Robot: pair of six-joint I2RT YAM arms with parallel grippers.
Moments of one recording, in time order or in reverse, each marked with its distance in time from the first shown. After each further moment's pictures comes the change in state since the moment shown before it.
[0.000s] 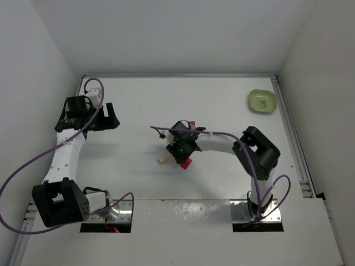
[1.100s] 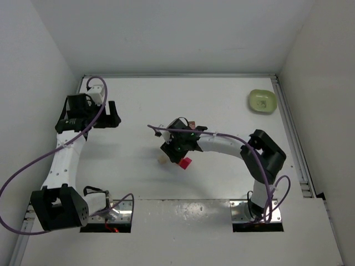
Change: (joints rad) left arm -0.051 -0.031 0.024 0.012 -0.008 0.047; right arm 0.024 -0.087 0.029 0.001 -0.033 -0.032
